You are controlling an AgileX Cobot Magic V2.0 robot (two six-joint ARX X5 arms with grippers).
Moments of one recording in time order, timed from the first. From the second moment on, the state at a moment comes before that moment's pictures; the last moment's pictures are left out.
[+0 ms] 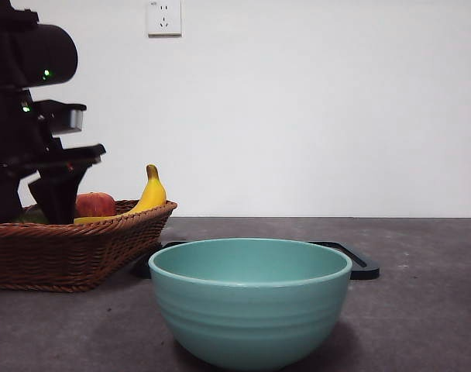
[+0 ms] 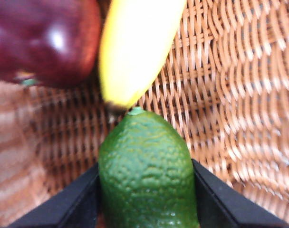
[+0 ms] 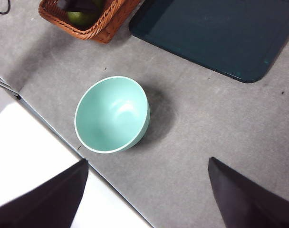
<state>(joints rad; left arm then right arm) -0.29 1.57 1.02 -0.60 0.03 -0.09 0.35 0.71 0.90 -1.04 -0.47 0.03</state>
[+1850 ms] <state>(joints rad) -0.96 1.64 1.02 -0.48 0.13 -0.12 0.35 0.71 0.90 -1.04 -0.46 0.03</state>
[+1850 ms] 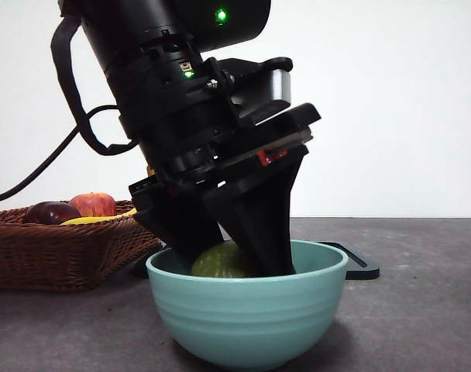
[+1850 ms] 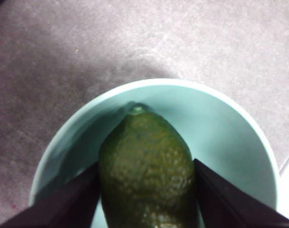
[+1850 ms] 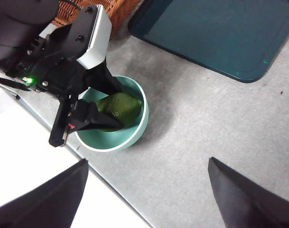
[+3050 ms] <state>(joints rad) -0.69 1.20 1.07 -0.61 0.13 -0.14 0.35 0.74 0.90 -1.03 -0.47 0.03</state>
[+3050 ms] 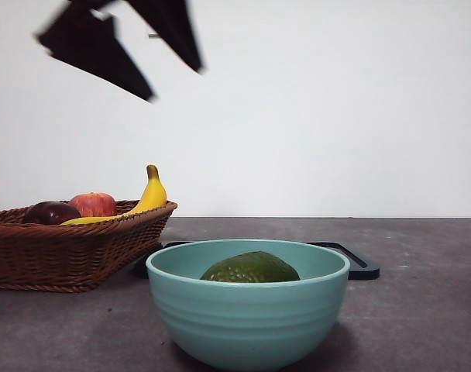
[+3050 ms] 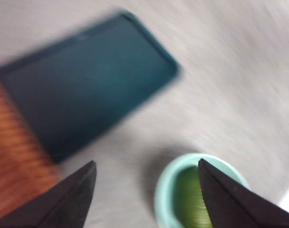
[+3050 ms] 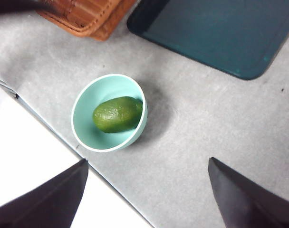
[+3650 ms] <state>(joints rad) -0.50 1.00 1.00 -0.94 0.50 -0.04 0.39 0.97 0.90 -0.90 -0.47 0.03</state>
